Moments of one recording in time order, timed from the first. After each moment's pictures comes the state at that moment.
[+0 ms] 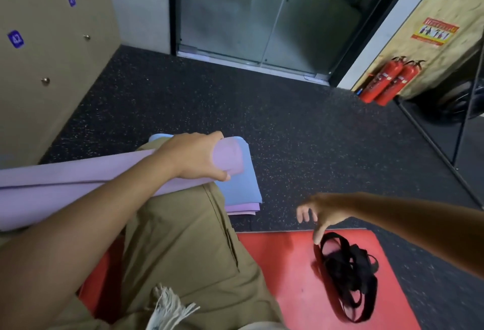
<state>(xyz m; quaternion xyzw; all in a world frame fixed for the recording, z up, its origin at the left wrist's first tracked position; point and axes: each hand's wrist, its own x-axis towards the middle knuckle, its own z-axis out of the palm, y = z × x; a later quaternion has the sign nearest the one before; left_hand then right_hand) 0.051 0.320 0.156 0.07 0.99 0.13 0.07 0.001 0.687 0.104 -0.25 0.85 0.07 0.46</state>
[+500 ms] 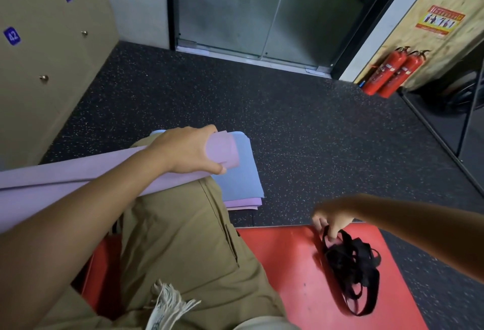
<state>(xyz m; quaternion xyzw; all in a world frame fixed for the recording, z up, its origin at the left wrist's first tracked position) 0.050 0.313 0.156 0.06 0.98 0.15 0.09 0.005 0.707 0.076 -0.23 0.81 0.20 0.50</state>
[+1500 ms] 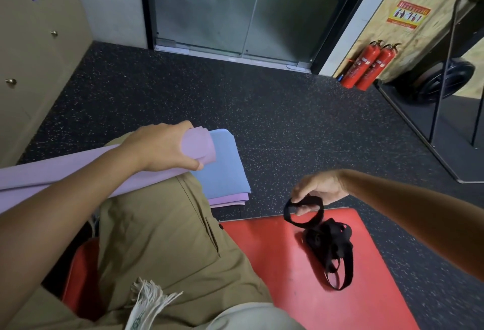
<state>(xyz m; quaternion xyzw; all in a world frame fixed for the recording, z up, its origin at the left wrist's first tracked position) 0.055 0.308 0.154 0.05 0.99 0.14 0.09 0.004 0.709 0.115 0.03 0.67 -0.39 0.62</state>
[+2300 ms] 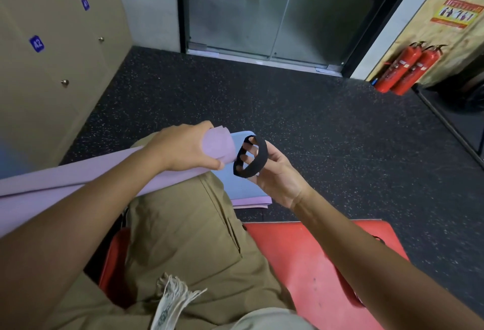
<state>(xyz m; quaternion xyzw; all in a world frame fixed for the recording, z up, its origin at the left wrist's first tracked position) 0.067 0.293 0.156 0.03 0.98 0.15 0.09 0.046 0.537 0.103 -0.10 0.50 -0.80 0.30</state>
